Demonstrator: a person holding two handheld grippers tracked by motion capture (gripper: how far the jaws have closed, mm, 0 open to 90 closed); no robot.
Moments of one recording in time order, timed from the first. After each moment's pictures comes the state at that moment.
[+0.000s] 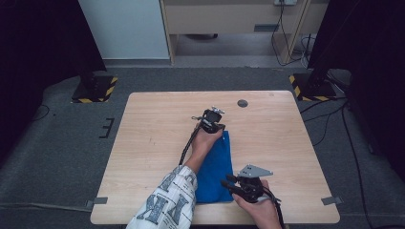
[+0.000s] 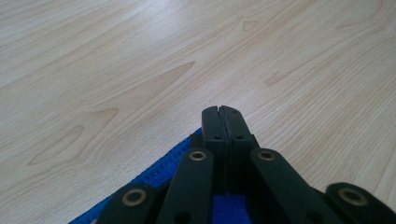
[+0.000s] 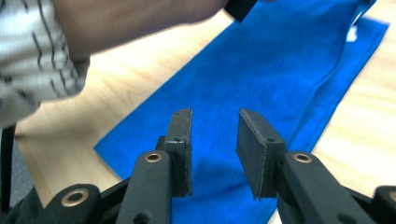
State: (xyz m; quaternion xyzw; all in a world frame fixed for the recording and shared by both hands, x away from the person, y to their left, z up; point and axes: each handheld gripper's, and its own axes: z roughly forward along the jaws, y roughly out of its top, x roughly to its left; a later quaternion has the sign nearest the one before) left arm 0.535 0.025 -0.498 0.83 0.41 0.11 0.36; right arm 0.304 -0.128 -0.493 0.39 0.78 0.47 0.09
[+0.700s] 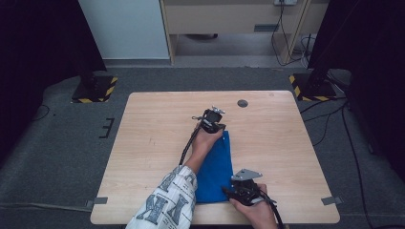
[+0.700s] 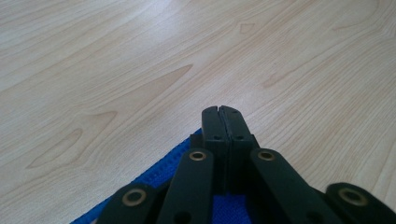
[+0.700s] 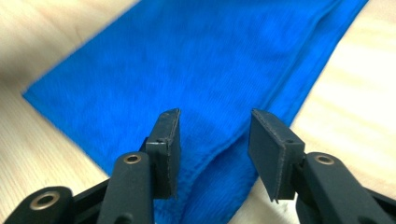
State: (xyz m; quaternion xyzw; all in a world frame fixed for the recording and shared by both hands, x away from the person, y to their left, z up) left arm 0.534 0.025 -0.497 0.83 0.41 0.11 0.36; right arm 0.304 -0.118 -0.522 0.41 0.83 0.36 0.11
